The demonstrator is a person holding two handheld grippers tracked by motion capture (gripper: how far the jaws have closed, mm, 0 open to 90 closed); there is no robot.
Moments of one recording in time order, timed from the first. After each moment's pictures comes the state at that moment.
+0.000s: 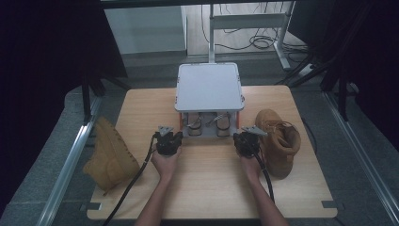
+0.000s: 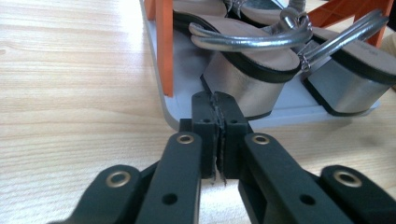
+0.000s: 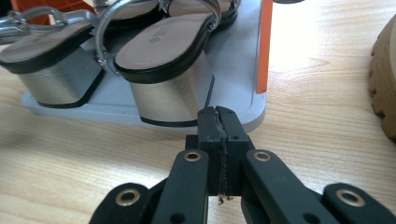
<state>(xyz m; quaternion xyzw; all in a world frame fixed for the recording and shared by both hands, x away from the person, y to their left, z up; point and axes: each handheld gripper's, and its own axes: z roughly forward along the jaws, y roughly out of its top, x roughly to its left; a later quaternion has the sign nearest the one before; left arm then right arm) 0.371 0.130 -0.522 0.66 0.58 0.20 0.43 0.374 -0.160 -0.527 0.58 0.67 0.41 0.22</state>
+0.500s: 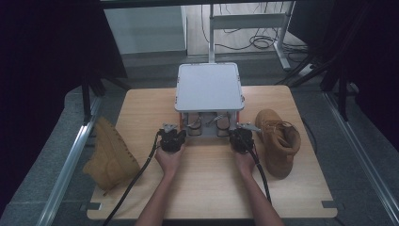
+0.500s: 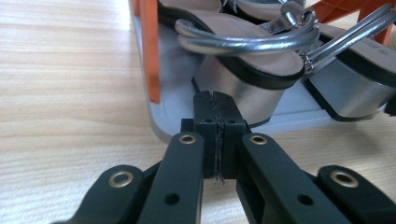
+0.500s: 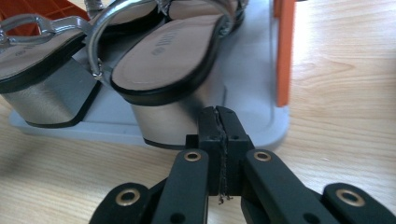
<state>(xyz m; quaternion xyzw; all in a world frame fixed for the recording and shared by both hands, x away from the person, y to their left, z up) 0.385 0.118 -0.526 0.67 0.57 0.19 0.43 0.392 -0.141 -0.532 0.60 0.66 0.41 0.22</state>
